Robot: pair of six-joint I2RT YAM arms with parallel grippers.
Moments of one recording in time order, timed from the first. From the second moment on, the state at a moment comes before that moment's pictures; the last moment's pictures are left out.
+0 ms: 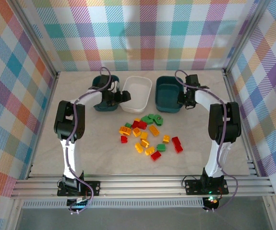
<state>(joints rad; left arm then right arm) -0.26 2.09 1.52 -0.41 0.38 -0.44 0.15 1.97 1.41 -0.51 -0.07 0.33</state>
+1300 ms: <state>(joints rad) -0.36 1.27 0.67 0.00 0.26 -0.81 0.28 1.35 0.96 -0.71 -0.06 0.42</state>
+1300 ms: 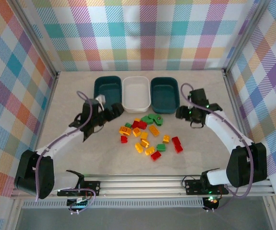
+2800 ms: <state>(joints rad) -0.44 1.19 0.51 0.08 0.35 -0.88 0.43 1.49 1.01 -0.75 0.15 0.47</state>
